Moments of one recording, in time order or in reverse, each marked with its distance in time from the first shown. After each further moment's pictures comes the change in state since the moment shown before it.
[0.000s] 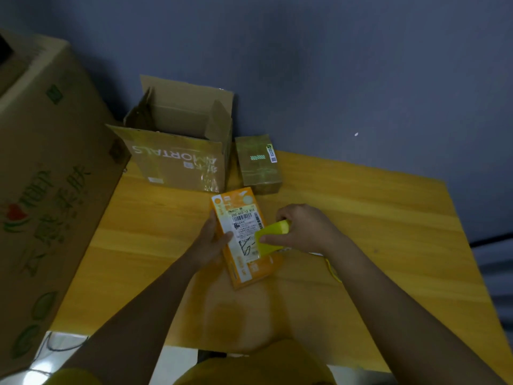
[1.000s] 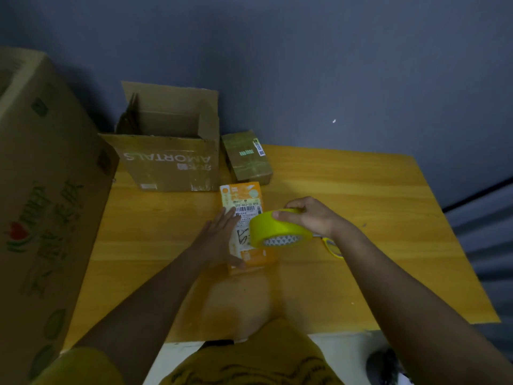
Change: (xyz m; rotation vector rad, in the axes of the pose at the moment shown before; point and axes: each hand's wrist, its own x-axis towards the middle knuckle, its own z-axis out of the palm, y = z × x) left_hand 0.009 -0.006 -0.019 0.963 -0.399 0.267; right_hand -0.014 0.004 0.019 0.640 -0.029 0.368
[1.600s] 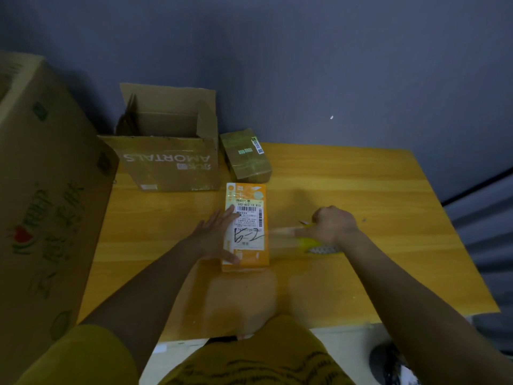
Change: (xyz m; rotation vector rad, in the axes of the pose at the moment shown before) left_hand 0.001 -0.014 -0.007 -0.058 -0.086 -0.001; right_hand -0.015 0.026 -0.002 -0.708 0.192 0.269
